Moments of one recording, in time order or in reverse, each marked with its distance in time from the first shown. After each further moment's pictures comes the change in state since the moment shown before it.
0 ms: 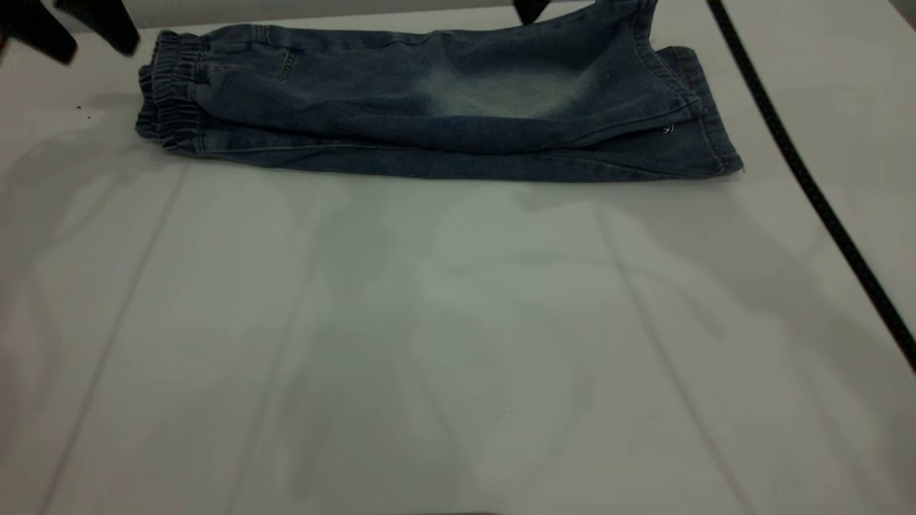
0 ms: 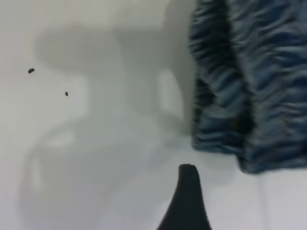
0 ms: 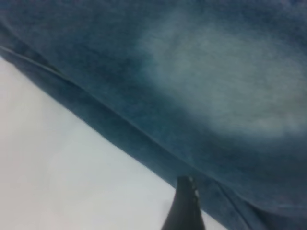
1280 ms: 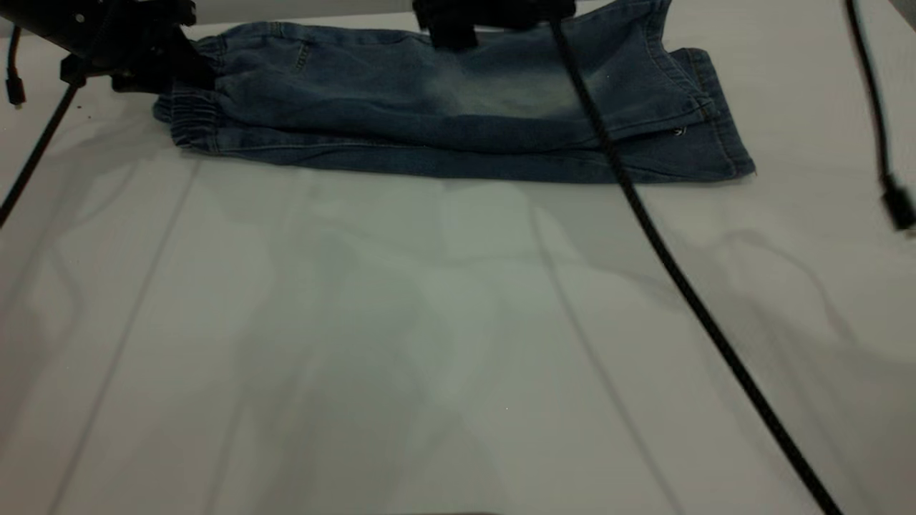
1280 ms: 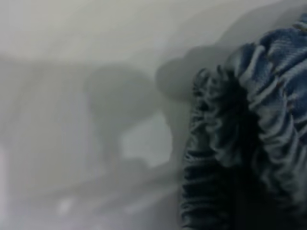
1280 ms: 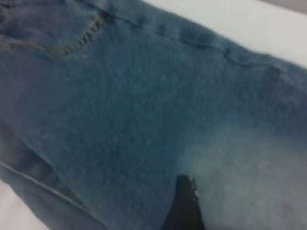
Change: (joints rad) left arm -0.003 0.188 0.000 -0.529 -0.220 0.273; right arm 0.099 0.245 -0.022 0.064 -0.560 -0.028
